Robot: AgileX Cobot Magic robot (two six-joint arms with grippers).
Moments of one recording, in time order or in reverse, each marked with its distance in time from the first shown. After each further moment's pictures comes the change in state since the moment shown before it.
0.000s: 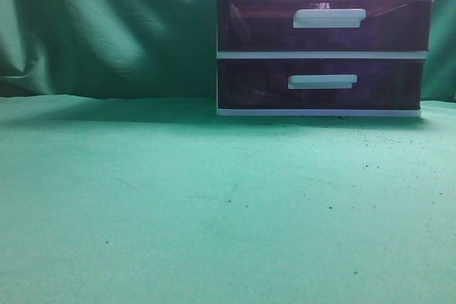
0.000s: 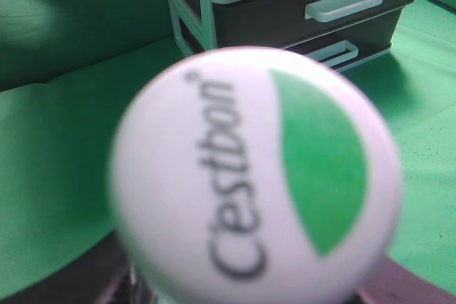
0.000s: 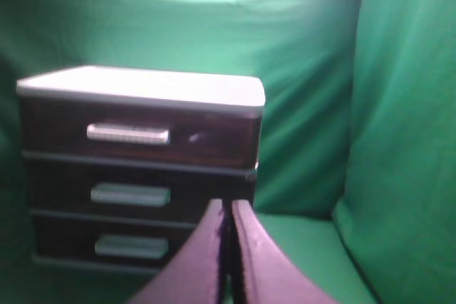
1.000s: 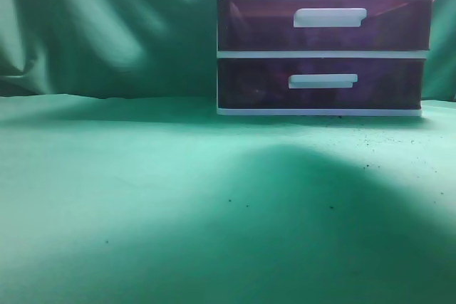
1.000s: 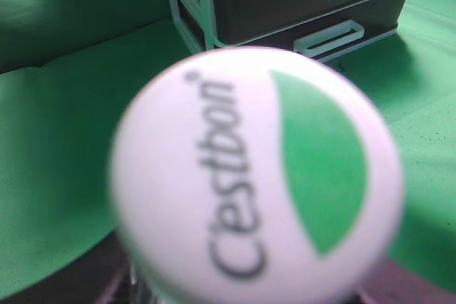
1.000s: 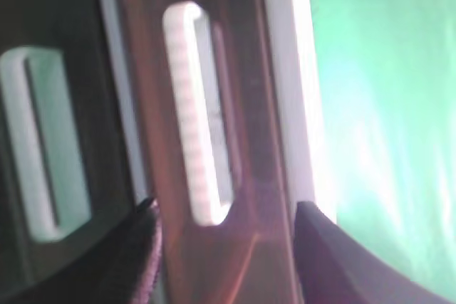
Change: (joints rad) left arm 0.000 0.040 0.000 0.000 0.005 0.000; right arm 0.143 1.233 -0.766 -0.278 -0.175 -1.019
